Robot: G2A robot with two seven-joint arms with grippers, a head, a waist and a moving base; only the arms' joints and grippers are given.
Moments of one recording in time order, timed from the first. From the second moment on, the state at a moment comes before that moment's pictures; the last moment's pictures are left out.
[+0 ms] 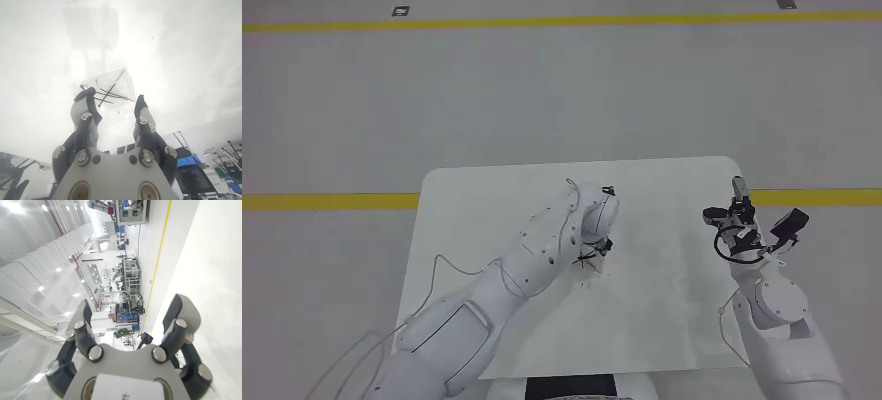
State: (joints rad) left arm 0.73 -1.73 -0.71 -0.93 1.04 0.34 -1.39; right arm -1.73 -1.15 1.60 -1.80 0.42 0.00 0.00
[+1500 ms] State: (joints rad) left arm 0.83 -1.68 -0.77 -1.07 1.14 0.34 -1.39; right arm -1.73 -1.15 1.60 -1.80 0.42 0.00 0.00
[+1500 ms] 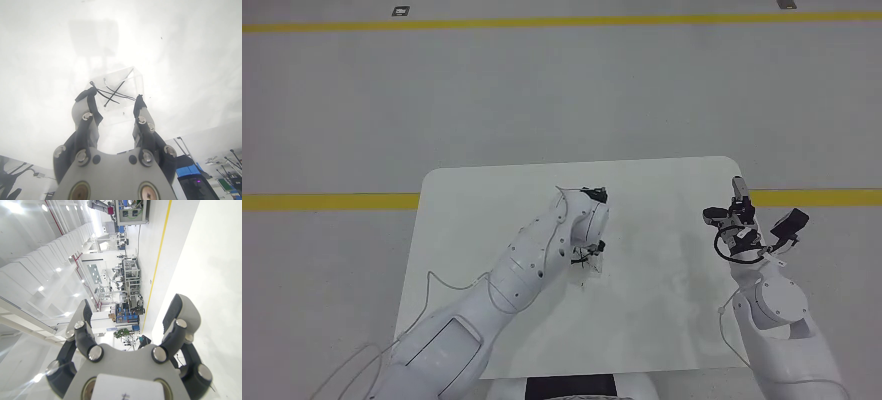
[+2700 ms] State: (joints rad) left arm 0.76 -1.72 -0.70 -0.93 1.08 0.34 -1.39; right arm -1.73 -1.15 1.60 -1.80 0.42 0.00 0.00
